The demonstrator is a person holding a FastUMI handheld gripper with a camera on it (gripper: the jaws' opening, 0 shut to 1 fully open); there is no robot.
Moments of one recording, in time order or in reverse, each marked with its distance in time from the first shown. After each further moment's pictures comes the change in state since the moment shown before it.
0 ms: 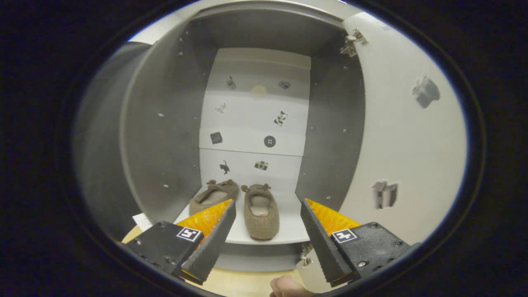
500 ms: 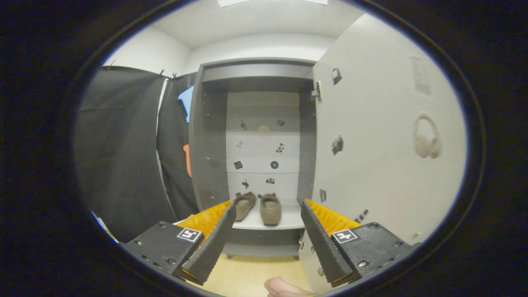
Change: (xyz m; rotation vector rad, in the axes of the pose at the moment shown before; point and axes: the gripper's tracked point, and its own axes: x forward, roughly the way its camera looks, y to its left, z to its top) arm -0.203 -0.034 0.041 0.089 -0.061 0.073
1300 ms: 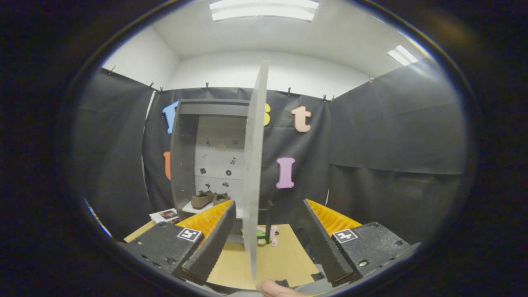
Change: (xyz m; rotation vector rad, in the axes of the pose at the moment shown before) arm -0.217 -0.187 0.032 -0.066 -0.133 -0.180
